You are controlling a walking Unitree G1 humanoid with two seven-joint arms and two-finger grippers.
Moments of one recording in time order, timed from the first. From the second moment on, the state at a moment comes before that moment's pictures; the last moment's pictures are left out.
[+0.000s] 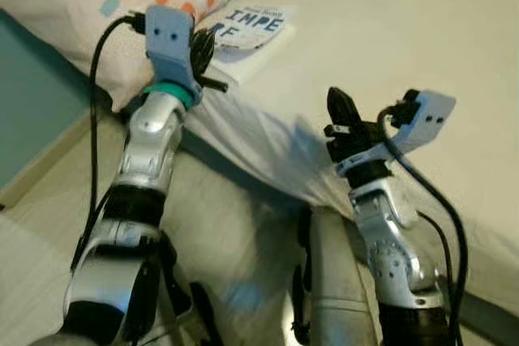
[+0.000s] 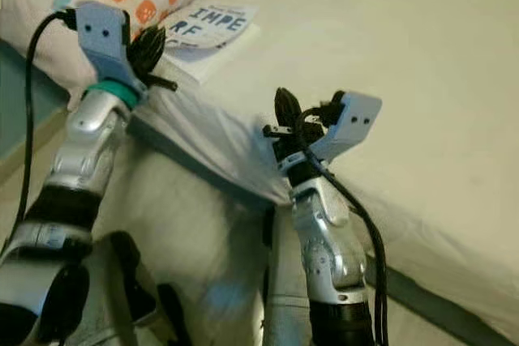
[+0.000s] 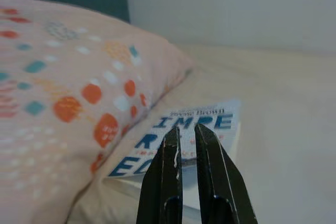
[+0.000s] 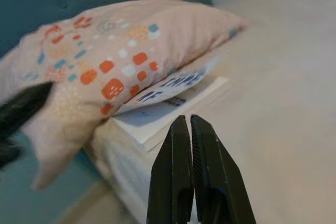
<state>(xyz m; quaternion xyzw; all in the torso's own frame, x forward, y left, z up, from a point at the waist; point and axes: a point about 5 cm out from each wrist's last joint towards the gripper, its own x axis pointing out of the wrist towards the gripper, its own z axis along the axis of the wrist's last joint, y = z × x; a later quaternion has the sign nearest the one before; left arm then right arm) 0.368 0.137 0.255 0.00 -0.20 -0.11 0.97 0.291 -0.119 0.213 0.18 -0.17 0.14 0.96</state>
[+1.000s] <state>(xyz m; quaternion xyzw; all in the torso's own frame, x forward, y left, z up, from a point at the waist) 0.343 0.151 0.274 -0.04 -0.20 -0.08 0.98 0.311 -0.138 0.207 0.03 -0.19 0.09 0.98</state>
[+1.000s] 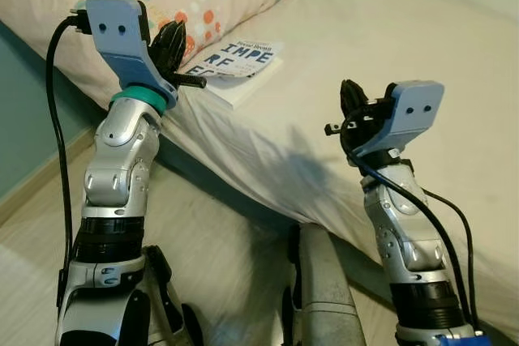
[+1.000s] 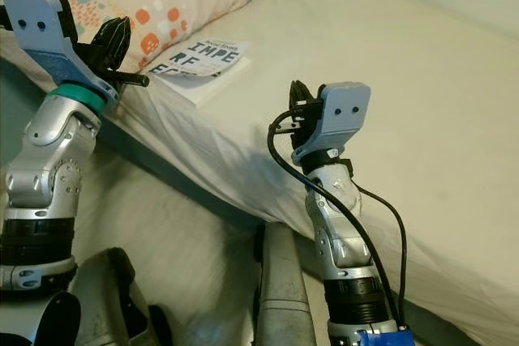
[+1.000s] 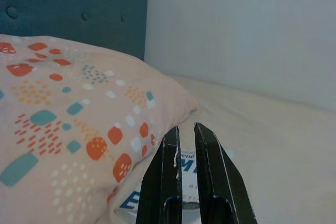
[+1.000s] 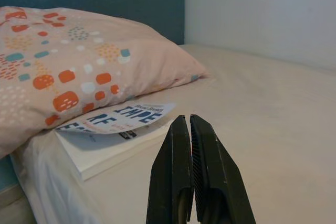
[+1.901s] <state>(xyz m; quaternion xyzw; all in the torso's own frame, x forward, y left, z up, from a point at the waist) 0.344 0.144 0.275 -0.04 -0.18 -0.09 0.98 0.314 -0.138 0.203 0.03 -0.19 0.09 0.98</state>
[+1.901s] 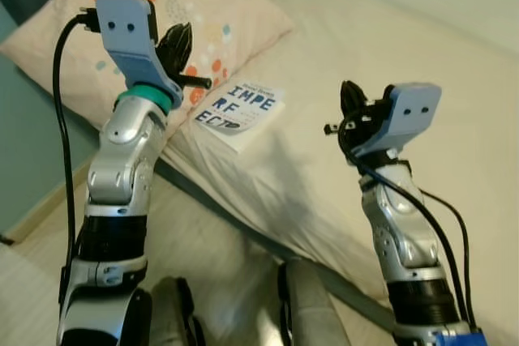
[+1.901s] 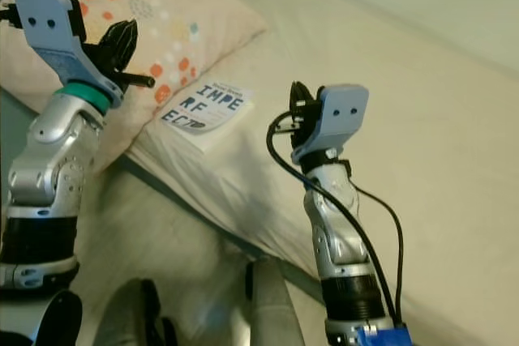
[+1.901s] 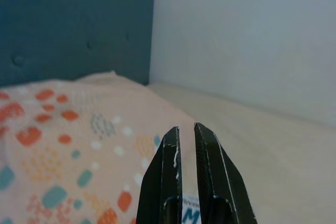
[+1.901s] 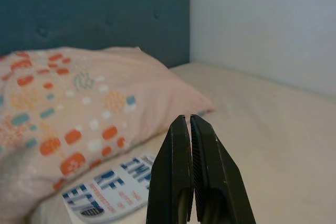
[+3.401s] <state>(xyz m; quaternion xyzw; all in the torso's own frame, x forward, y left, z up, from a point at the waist) 0.239 0.219 -0.011 0.05 0.29 0.05 0.95 0.264 -0.139 0.004 -0.01 0.18 0.09 0.98</state>
